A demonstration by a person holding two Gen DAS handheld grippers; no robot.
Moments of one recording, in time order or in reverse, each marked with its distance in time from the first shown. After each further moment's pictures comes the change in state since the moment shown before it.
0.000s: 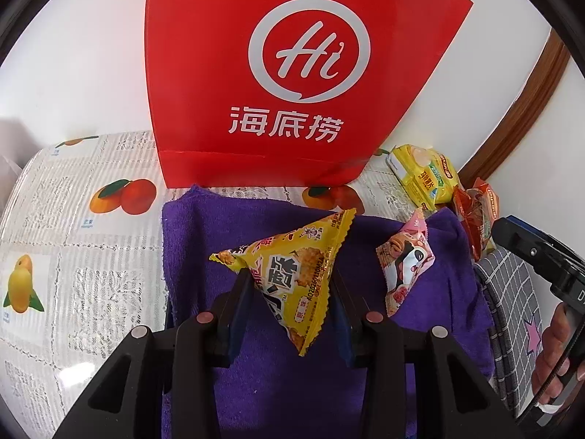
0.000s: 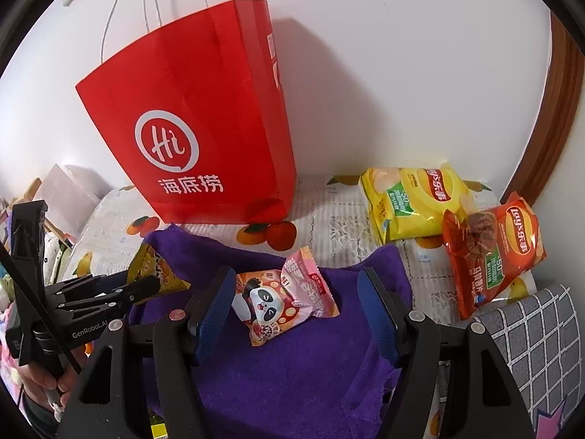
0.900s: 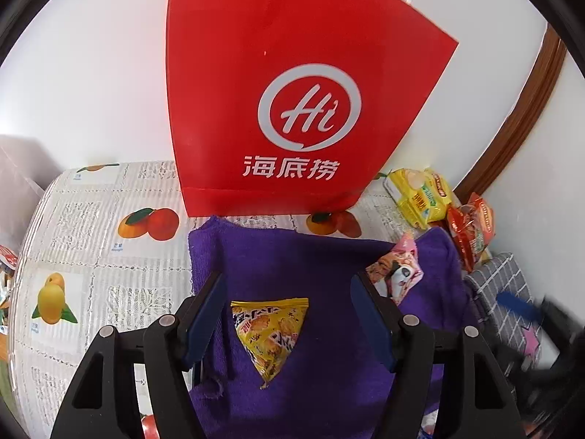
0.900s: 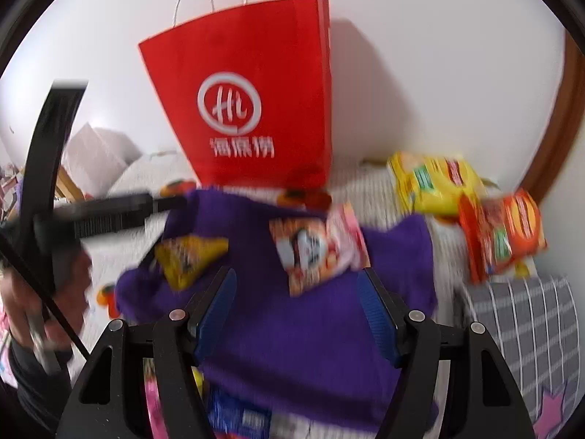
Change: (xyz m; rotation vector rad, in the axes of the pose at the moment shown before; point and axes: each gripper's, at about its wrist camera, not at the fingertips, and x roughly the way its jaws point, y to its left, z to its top) left arm -0.041 0.001 0.014 0.009 -0.062 0.016; right arm -0.044 0.035 -0.063 -0.098 0.039 0.014
